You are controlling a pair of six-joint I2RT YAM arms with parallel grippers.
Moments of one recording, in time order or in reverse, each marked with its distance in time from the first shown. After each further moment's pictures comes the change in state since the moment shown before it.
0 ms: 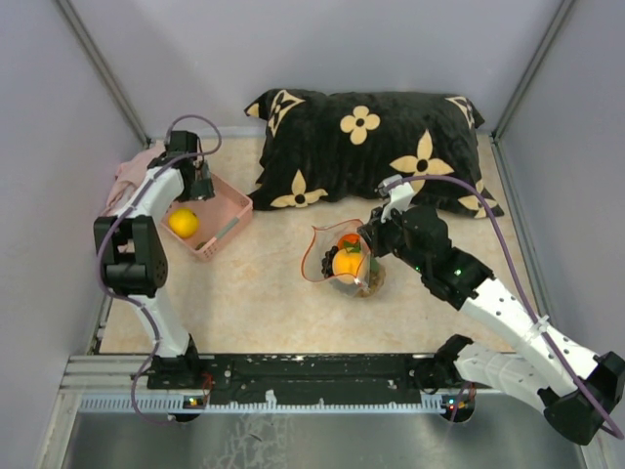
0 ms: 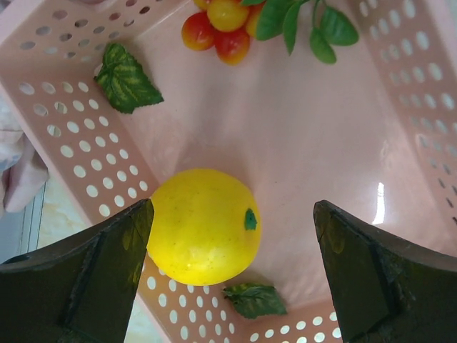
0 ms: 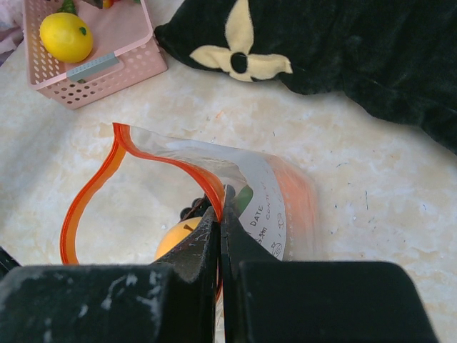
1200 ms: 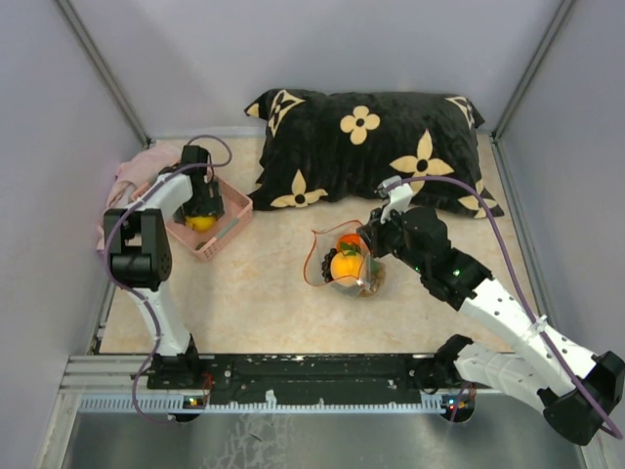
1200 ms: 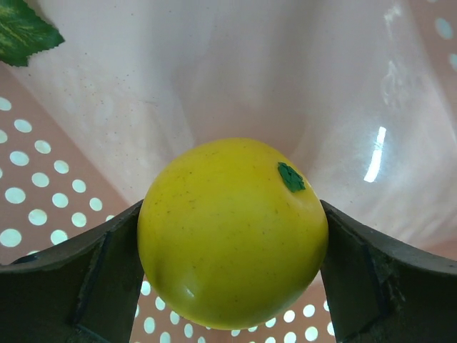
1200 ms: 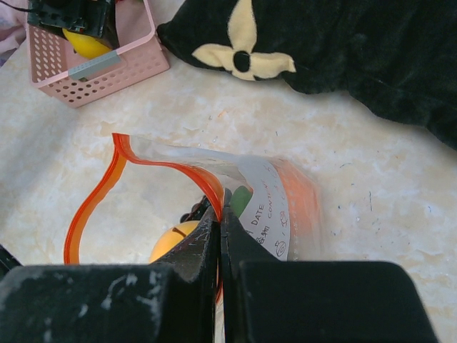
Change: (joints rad) left arm -0.018 0.065 -0.078 -0.026 0.105 -0.020; right arm -0.006 0.000 -0.019 0.024 -0.017 0.000
